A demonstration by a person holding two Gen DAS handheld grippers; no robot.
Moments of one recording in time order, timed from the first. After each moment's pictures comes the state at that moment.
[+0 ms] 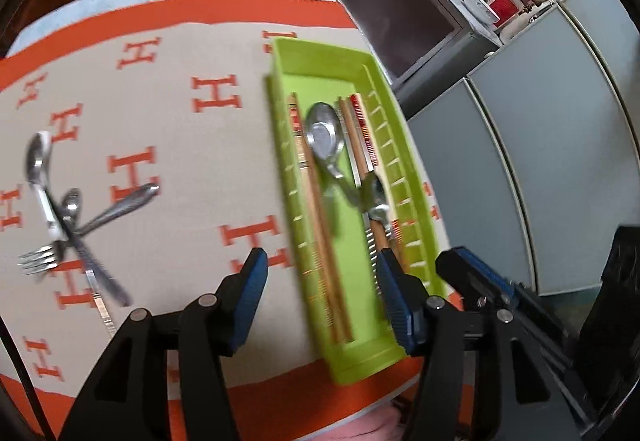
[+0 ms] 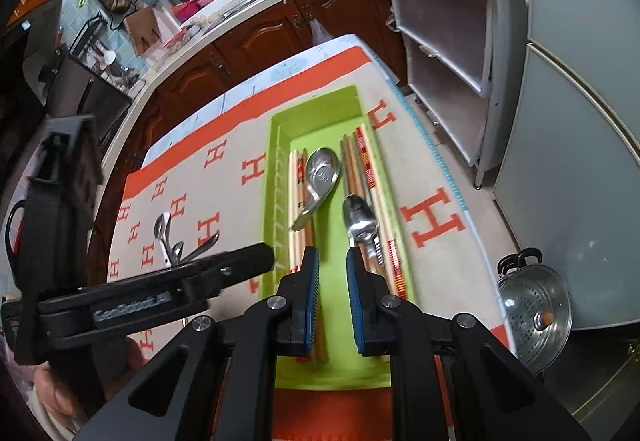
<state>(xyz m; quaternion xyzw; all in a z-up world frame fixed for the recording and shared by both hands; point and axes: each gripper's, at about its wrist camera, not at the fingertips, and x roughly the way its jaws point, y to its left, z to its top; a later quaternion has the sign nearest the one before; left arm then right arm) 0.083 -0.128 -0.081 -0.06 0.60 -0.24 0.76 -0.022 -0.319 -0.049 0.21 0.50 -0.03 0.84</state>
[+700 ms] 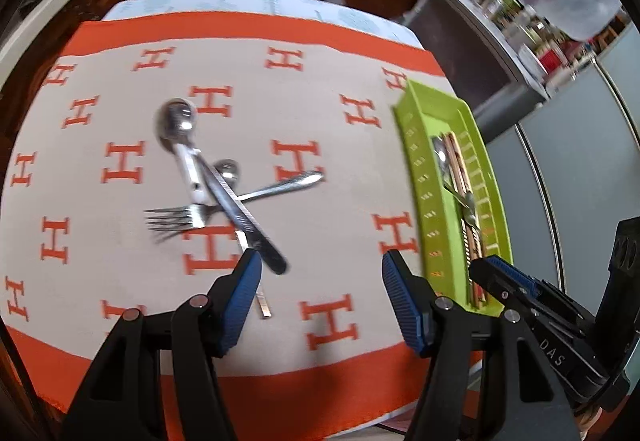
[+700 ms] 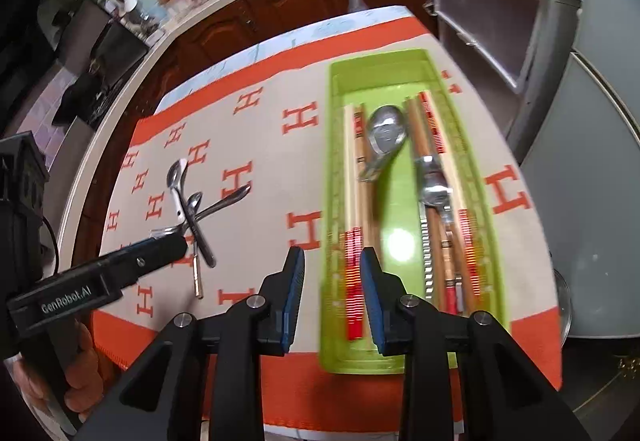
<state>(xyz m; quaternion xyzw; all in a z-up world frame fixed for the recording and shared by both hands) 0.062 -0.001 -0.069 -0.09 0.57 -0.14 0.81 0.000 -0.243 -0.070 0.14 0.54 0.02 0.83</state>
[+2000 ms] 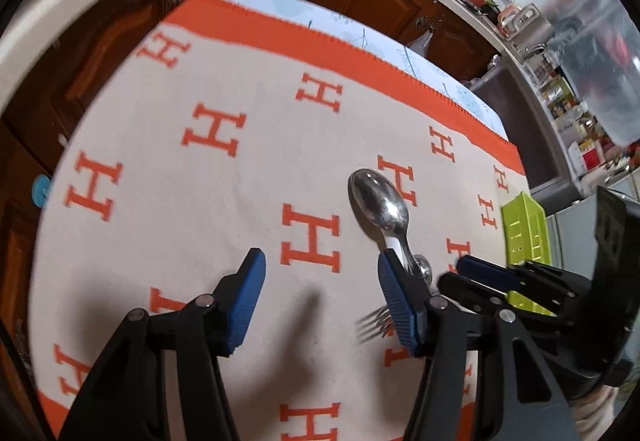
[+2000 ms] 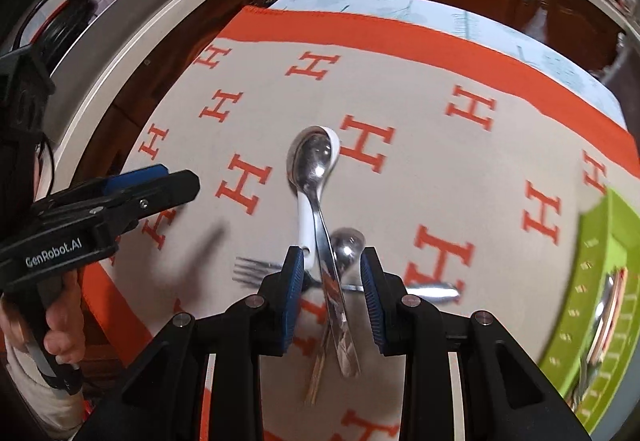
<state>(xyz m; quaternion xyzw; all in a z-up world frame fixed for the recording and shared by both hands) 0.130 0.167 -0.120 -0.20 0.55 -0.08 0.81 0.160 -0.022 -0.116 -0.05 0.60 0.22 0.77</state>
